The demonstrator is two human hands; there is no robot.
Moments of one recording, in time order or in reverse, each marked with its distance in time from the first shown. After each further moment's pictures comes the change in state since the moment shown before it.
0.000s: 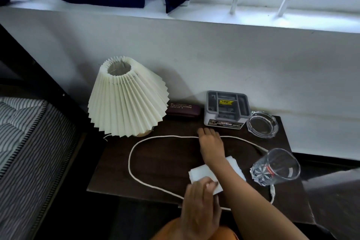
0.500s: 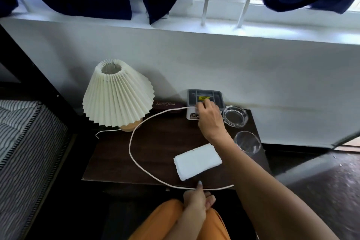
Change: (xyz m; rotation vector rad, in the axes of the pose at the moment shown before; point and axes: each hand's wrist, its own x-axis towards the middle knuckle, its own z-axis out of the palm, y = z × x) left_hand 0.006 0.053 0.020 -0.996 -0.102 -1.843; right_hand -0.017 0.023 -0.098 -0.015 0.288 -0.065
